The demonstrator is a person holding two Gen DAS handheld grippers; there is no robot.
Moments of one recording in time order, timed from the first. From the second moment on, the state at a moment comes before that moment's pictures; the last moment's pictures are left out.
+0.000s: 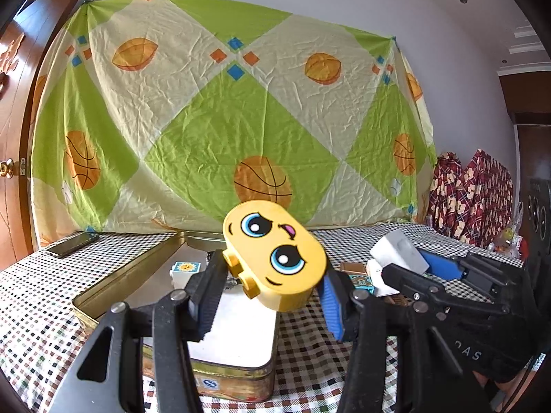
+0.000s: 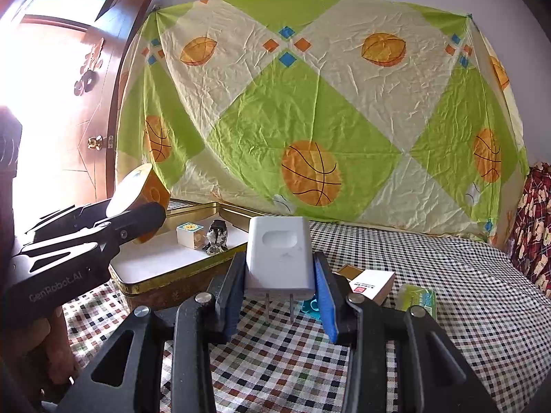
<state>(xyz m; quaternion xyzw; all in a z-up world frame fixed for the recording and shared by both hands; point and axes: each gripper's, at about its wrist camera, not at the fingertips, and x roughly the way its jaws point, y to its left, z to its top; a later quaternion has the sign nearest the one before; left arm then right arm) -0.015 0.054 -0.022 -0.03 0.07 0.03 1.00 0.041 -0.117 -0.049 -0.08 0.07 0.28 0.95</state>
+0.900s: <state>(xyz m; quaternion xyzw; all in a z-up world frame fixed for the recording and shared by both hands) -0.022 0.102 -0.024 -0.06 0.07 0.06 0.99 0.032 -0.065 -0.051 -0.12 0.09 0.33 0.93</state>
